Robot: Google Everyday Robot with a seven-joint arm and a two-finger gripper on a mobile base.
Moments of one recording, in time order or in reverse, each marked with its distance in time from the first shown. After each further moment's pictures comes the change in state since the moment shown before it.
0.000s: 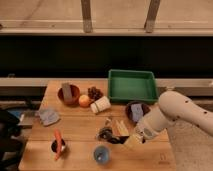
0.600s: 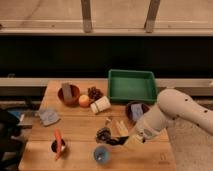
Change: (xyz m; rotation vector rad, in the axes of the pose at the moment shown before) arm -0.002 0.015 -0.009 0.001 0.022 -0.081
